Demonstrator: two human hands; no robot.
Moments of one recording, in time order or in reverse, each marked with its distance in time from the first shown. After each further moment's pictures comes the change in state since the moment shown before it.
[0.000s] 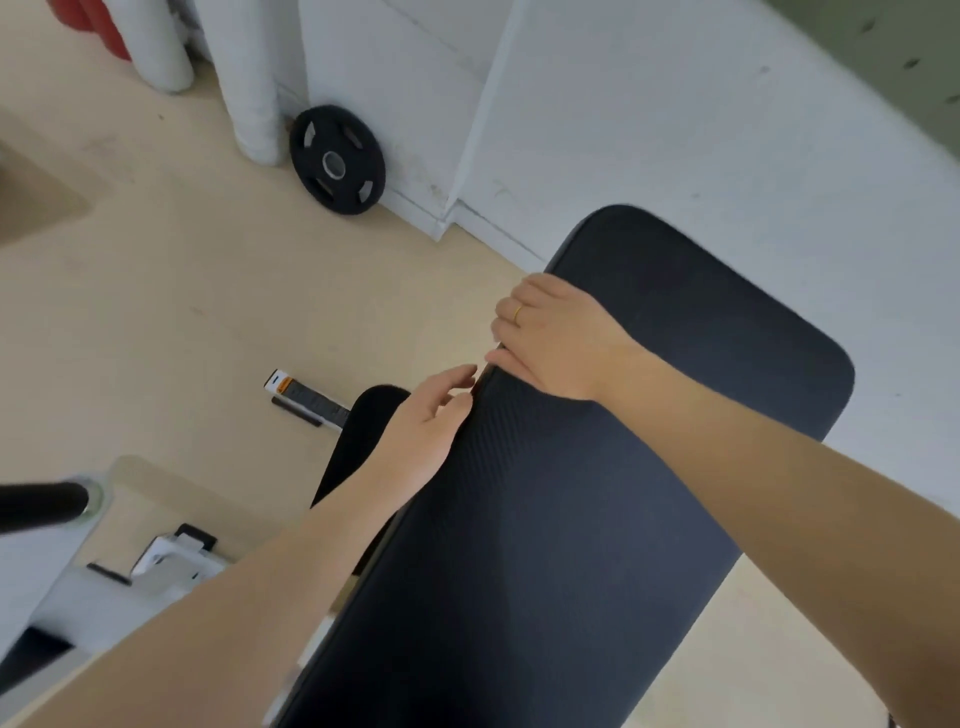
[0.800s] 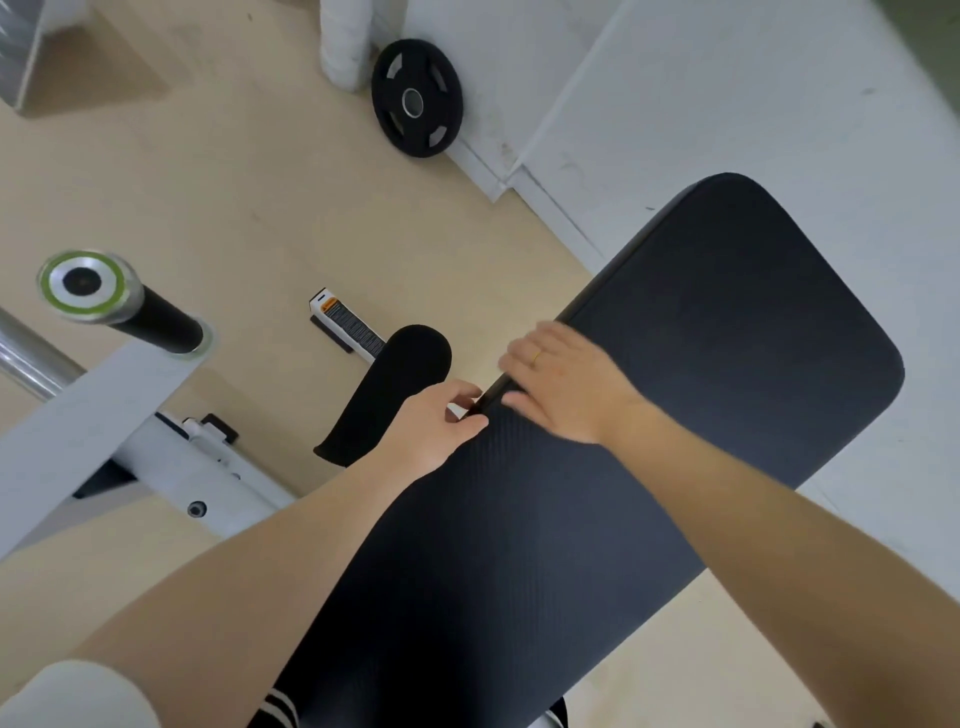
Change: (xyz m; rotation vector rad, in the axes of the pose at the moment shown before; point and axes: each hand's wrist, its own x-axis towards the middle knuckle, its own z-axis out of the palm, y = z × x) left_hand -0.072 -0.069 -0.030 0.267 0.007 -0.069; right_hand -0.017 -0.110 -0.016 0.169 -0.226 -0.109
